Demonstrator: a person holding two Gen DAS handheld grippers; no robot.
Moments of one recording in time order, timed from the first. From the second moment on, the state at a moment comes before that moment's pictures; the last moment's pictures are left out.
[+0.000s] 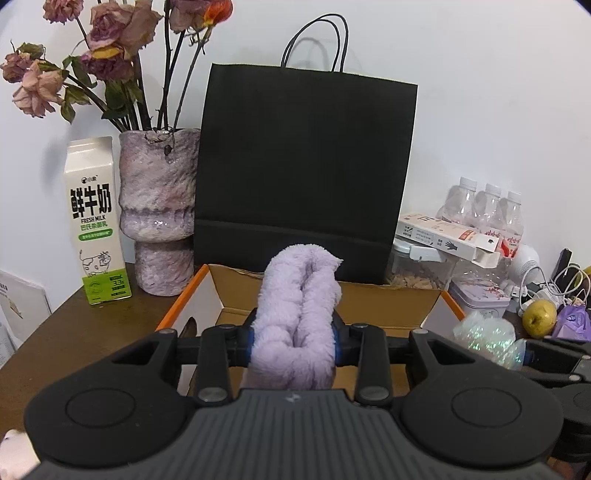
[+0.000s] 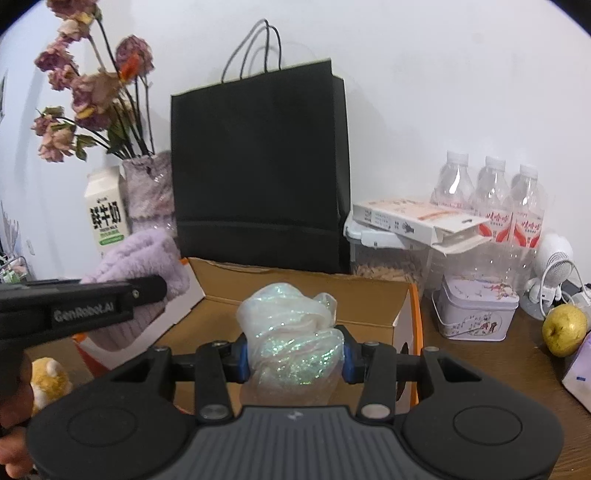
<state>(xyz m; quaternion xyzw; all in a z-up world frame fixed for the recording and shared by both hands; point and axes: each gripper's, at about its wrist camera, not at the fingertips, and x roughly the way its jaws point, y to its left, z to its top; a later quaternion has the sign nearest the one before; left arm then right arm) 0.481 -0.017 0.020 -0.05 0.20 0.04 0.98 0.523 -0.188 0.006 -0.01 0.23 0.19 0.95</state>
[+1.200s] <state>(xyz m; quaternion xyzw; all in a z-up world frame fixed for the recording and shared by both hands) 0.488 -0.018 0.004 -0.05 0.18 0.07 0.98 0.540 -0.193 -0.015 -0.01 0.24 0.14 0.96</state>
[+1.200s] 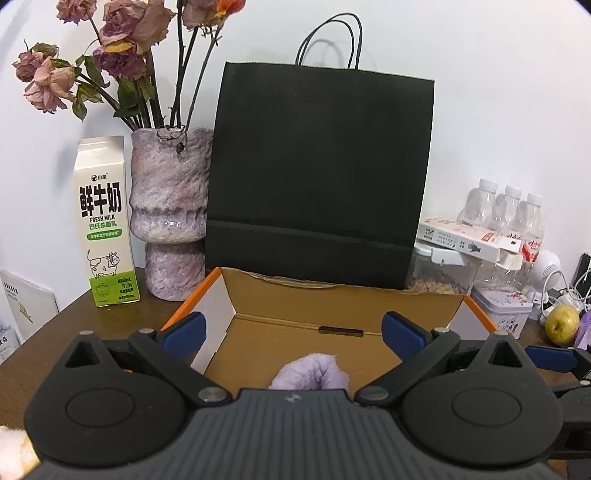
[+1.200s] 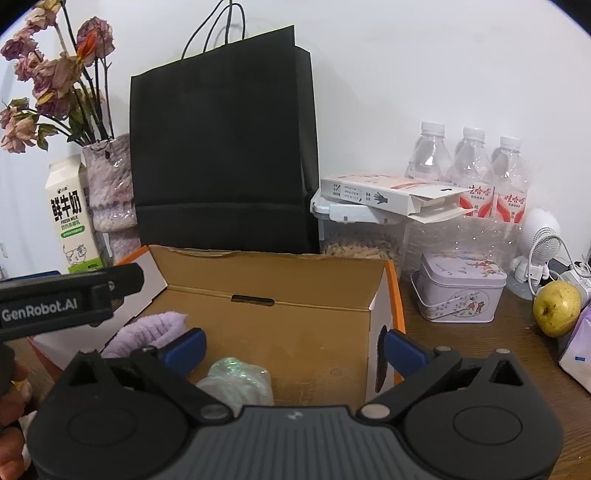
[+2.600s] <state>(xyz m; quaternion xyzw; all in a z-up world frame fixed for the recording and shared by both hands) 0.328 -0.020 0.053 -0.05 0.14 0.07 0.99 0.369 -0.215 0.052 -0.05 0.15 0.19 0.97</state>
